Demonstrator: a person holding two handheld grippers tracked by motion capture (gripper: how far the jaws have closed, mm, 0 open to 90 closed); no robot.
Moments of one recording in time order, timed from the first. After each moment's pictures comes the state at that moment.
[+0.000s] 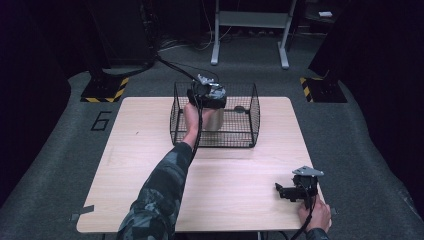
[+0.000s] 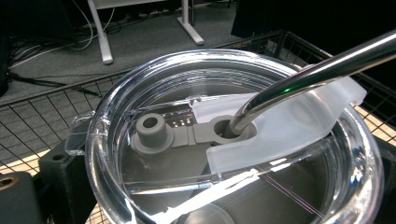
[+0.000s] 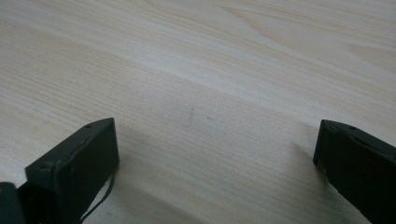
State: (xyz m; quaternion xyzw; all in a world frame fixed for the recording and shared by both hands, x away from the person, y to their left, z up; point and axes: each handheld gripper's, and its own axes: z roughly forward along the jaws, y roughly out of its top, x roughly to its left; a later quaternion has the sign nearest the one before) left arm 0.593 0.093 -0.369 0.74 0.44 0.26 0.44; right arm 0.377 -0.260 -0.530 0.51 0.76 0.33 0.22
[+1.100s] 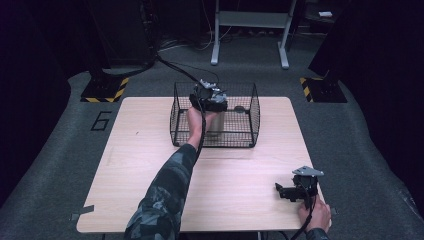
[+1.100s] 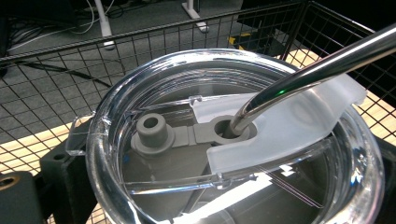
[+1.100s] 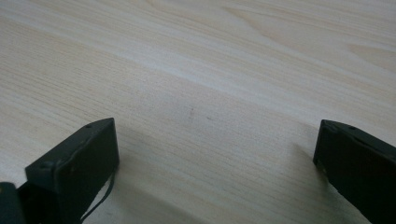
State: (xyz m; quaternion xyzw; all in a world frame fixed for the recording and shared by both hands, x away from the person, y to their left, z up) left arm 0.604 0.084 -0.394 0.73 0.47 0.24 0.43; right arm 0.377 -0.260 -0.530 0.51 0.76 0.33 0.22
